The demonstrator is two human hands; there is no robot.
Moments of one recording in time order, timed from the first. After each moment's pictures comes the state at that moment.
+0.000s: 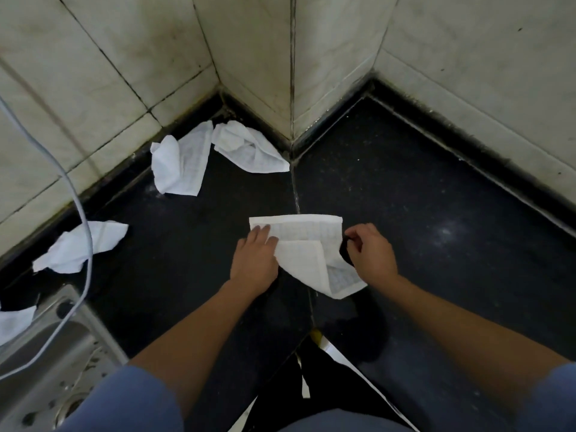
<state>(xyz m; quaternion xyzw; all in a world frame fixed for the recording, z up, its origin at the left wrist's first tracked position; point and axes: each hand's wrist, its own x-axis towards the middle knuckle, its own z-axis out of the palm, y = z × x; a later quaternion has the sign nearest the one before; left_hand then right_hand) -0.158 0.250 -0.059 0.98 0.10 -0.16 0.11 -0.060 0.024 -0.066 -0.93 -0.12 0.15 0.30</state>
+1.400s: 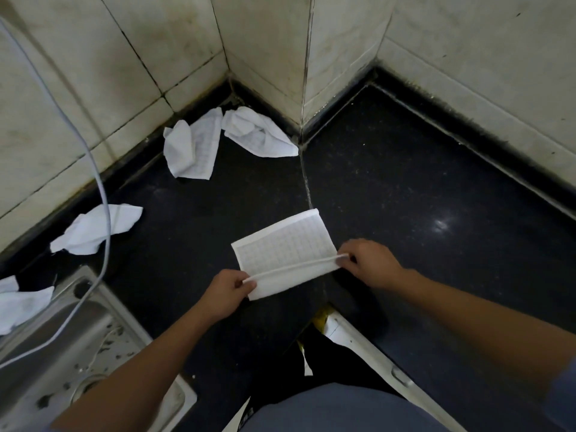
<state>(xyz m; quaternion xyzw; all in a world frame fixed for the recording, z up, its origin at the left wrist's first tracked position) -0.278 0.307 -0.068 0.83 0.24 -0.24 0.45 -0.108 0.025 -0.044 -0.89 -0.32 0.29 0.14</state>
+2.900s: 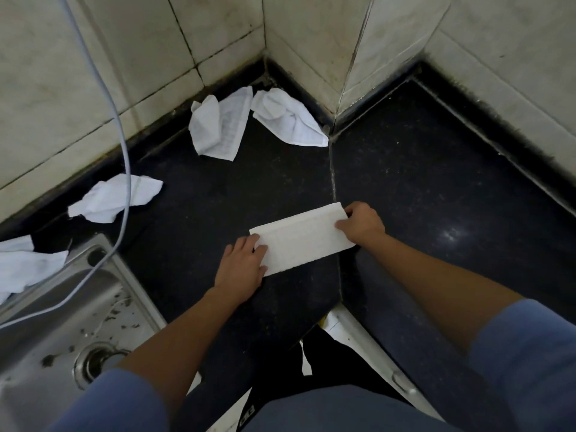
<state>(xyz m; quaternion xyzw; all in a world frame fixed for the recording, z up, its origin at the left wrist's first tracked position) -0.271 0.307 -0.084 0.98 0.10 -0.14 0.11 -0.065 0.119 -0.072 -0.93 -0.04 0.32 0.20</state>
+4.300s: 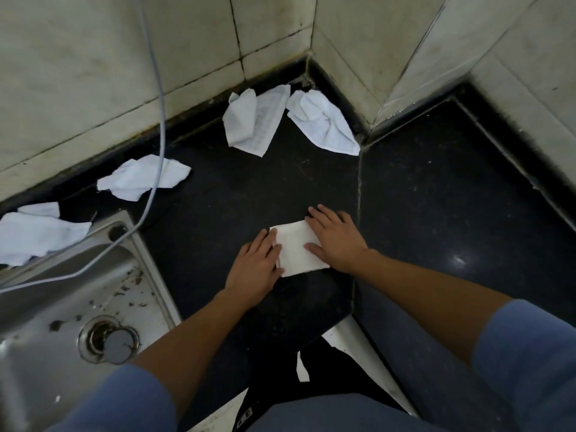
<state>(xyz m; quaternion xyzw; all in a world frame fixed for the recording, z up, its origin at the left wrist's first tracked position) -0.284 0.306 -0.087 0.98 0.12 -0.11 0.14 -0.105 0.172 -0.071 -0.82 -0.53 0.21 -0.07</state>
